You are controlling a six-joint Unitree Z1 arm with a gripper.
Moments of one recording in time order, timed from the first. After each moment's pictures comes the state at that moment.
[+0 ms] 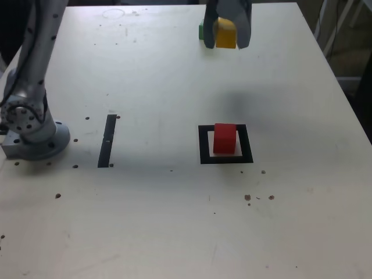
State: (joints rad) arm 0.21 2.04 -1.94 1.51 0.24 0.32
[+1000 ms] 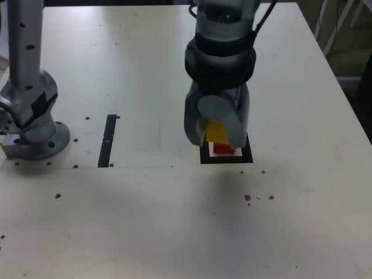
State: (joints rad) arm -0.34 1.97 -1.67 1.34 0.11 -0.15
